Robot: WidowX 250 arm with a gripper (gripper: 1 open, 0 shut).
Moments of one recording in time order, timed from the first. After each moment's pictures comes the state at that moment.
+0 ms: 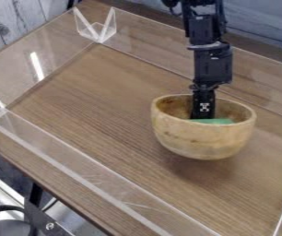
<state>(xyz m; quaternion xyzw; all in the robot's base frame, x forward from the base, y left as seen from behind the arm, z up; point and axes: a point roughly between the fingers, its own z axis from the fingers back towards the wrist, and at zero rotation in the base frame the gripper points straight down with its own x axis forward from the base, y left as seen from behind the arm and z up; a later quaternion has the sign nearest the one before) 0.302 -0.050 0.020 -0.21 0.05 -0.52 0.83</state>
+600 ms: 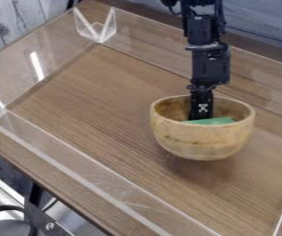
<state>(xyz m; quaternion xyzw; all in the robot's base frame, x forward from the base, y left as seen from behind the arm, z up) 0.297 -0.040 0.020 -0.19 0.07 -0.51 0.84</state>
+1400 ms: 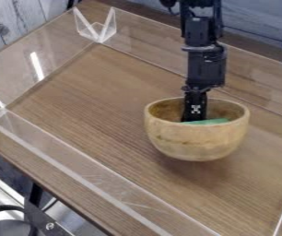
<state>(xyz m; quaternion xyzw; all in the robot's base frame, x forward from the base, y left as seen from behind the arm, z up) 0.291 -0.031 0.021 -0.19 0.09 -0.52 0.83</state>
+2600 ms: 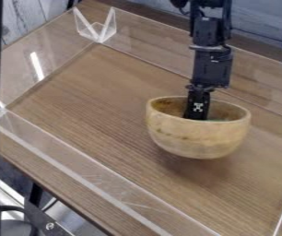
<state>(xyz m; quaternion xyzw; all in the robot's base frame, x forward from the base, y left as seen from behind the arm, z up) 0.299 -0.035 0.021 -0.18 0.11 -0.54 0.81</state>
